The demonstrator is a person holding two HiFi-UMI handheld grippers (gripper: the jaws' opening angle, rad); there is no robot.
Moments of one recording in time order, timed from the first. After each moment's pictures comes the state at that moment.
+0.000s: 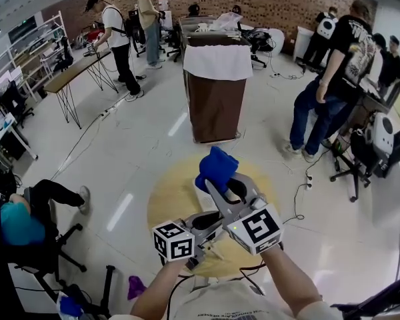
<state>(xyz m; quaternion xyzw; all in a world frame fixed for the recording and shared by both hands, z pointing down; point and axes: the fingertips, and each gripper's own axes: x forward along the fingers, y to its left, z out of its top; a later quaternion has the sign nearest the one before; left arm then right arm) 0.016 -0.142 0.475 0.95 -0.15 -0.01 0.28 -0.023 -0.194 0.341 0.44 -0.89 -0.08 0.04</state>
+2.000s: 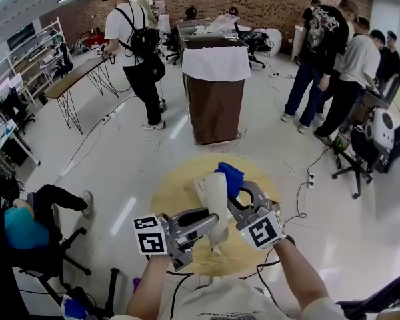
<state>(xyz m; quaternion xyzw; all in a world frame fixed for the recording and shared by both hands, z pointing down) -0.018 -0.123 0.396 0.94 -0.03 -0.11 0.32 0.004 -0.185 0.403 0.40 -0.87 -0.24 0.15</state>
